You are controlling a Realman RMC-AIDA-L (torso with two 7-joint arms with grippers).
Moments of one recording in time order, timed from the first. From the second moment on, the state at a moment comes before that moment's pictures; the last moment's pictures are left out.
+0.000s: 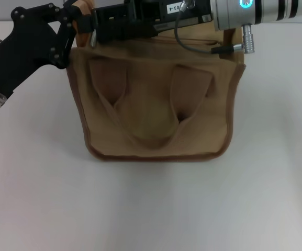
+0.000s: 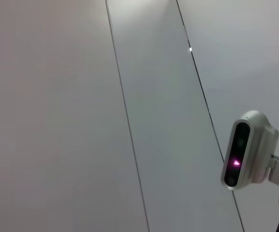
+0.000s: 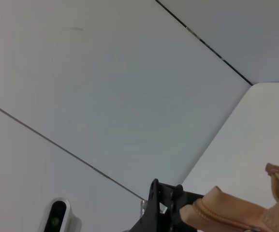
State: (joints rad) left arm -0.52 -2.08 0.47 0.32 1.51 1.71 -0.60; right arm 1.06 2.08 -0.90 -0.53 -1.86 -1.45 2.33
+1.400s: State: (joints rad) left arm -0.54 -2.08 0.47 0.31 1.51 1.73 -0.62; right arm 1.04 2.08 -0.91 -0.52 -1.86 -1.44 2.29
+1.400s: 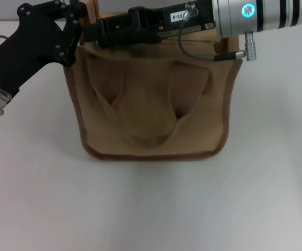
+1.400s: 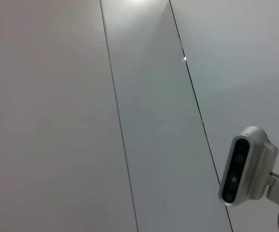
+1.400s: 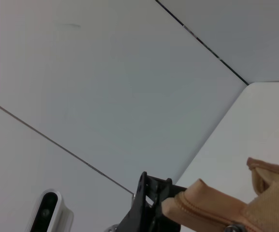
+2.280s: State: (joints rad) left arm -0.54 -2.08 0.47 0.30 1.51 1.74 -0.62; right arm 1.05 2.08 -0.92 -0.53 -1.87 -1.42 2.29
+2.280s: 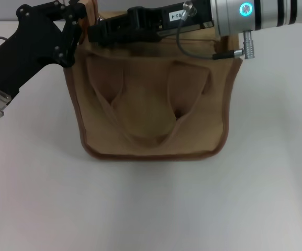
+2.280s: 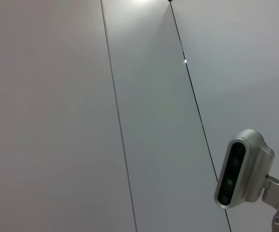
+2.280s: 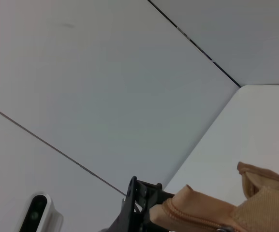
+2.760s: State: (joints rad) left arm -0.54 -2.08 0.47 0.30 1.51 1.74 -0.62; right arm 1.07 2.08 -0.95 -0.53 -1.86 -1.39 2.30
